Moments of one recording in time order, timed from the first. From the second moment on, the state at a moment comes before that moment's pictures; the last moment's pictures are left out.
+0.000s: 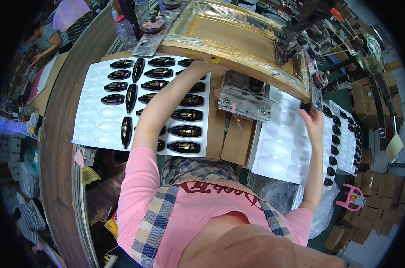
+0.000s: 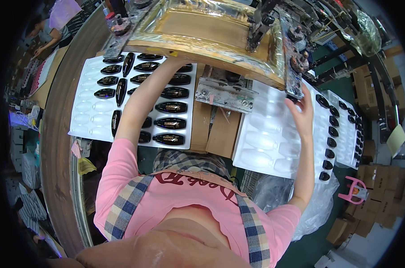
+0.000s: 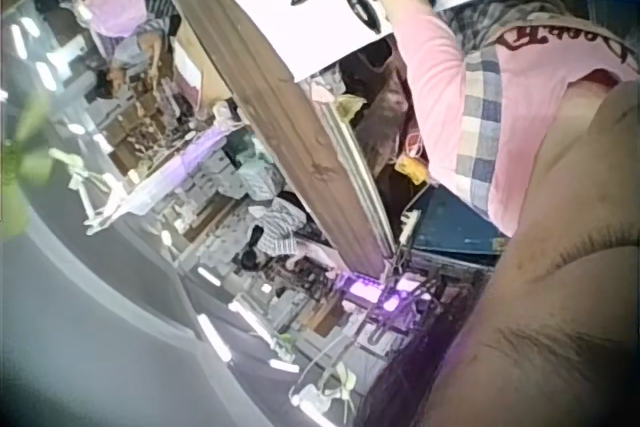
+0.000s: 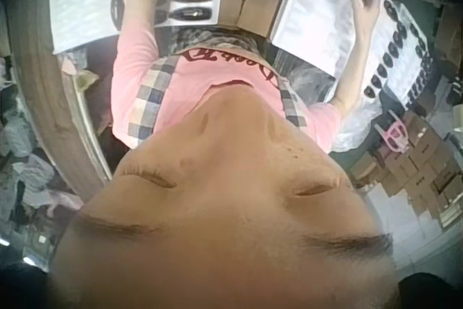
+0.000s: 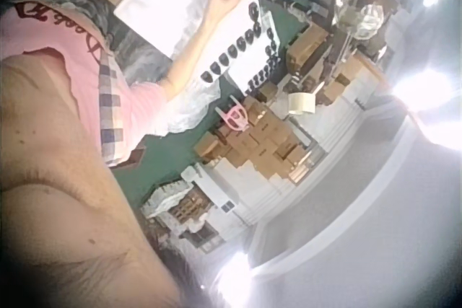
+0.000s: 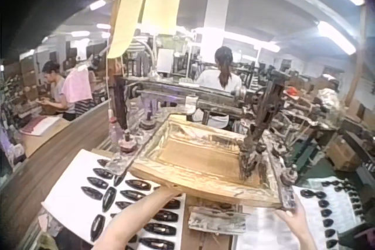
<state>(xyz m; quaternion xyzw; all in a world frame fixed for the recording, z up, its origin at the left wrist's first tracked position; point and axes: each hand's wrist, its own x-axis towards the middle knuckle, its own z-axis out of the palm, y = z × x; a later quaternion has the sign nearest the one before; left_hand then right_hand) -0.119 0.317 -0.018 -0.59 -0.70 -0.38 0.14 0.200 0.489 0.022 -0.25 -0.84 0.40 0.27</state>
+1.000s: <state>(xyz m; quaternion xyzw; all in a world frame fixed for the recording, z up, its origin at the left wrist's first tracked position) -0.222 -0.073 -0.101 0.01 -0.86 -0.51 -0.06 0.258 0.712 -0.028 -0.45 -0.89 -0.09 0.07</state>
